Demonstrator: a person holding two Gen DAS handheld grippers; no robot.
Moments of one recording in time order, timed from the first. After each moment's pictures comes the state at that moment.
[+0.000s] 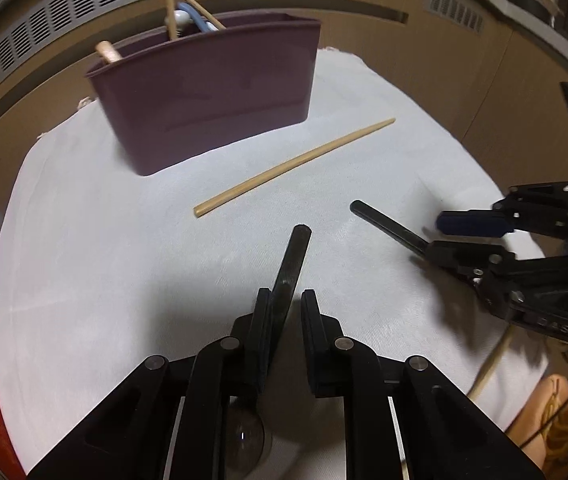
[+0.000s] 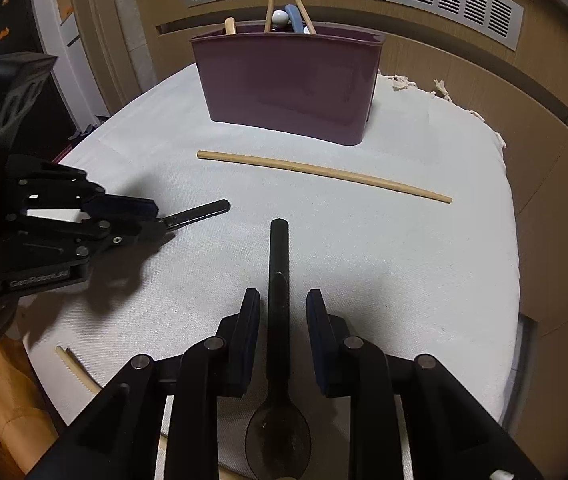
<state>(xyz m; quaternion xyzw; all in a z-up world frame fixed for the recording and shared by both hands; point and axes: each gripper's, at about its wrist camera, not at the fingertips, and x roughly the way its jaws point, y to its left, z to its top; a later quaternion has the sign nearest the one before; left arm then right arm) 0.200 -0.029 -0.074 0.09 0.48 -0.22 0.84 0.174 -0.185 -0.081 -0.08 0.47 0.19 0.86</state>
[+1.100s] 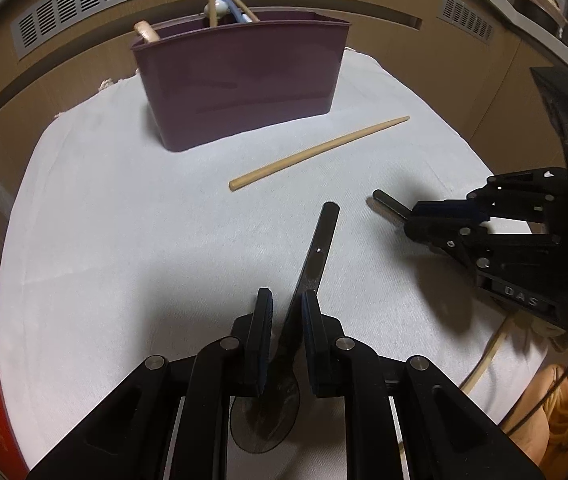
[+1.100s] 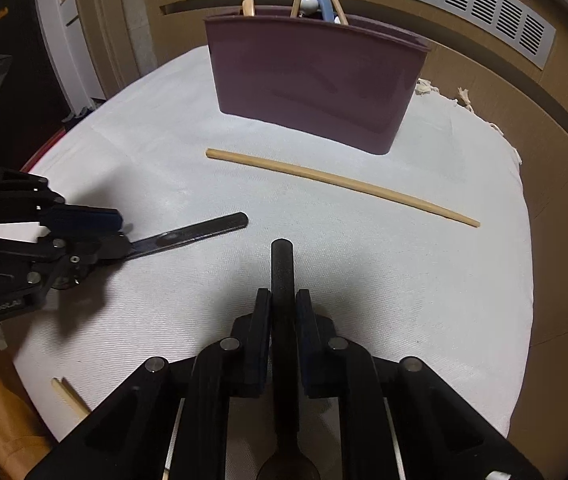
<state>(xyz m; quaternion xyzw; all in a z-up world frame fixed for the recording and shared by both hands) 0.190 -0.012 -0.073 0.09 0.49 -0.21 0.84 0.189 -0.154 -0.090 -0.11 0.48 0.19 0.85</state>
